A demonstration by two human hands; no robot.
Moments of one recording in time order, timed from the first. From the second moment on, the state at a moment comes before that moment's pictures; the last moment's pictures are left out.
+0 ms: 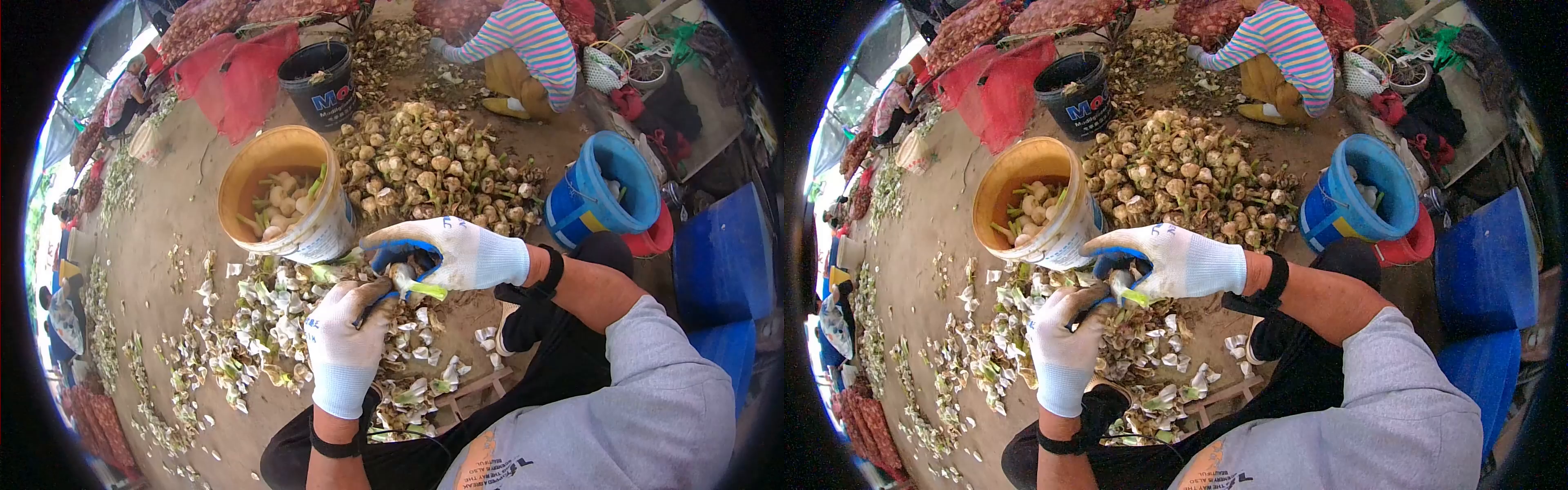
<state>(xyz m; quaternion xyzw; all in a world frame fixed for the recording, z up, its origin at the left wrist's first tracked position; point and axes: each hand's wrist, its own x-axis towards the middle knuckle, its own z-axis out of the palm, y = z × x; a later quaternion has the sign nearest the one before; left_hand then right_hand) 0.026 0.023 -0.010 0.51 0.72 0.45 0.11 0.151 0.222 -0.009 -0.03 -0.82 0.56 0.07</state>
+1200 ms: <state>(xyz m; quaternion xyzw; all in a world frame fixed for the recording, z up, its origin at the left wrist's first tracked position) 0.017 0.025 -0.017 0.13 0.64 0.70 0.28 0.157 0.223 -0.025 -0.15 -0.52 0.83 0.12</state>
